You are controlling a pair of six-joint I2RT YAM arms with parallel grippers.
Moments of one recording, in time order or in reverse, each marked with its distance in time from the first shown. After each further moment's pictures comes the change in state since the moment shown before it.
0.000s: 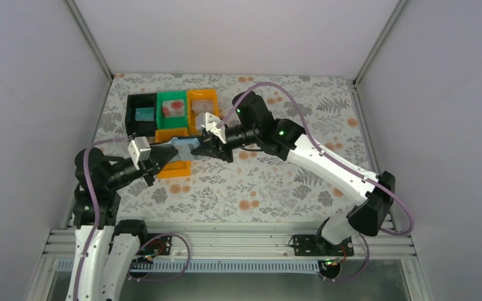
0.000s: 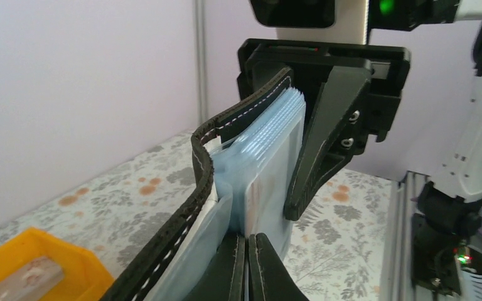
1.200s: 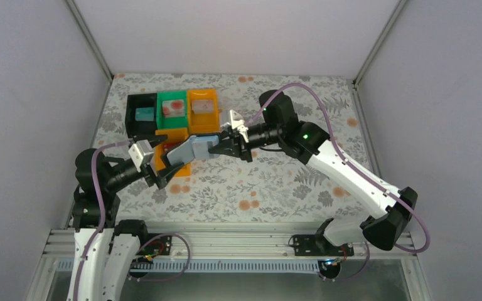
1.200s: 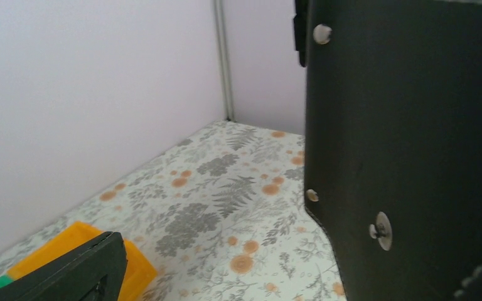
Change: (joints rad) left arm 0.003 -0.019 0.016 -0.085 -0.092 0.136; right arm -0.113 -0.170 -0.124 0.023 -0.145 -0.005
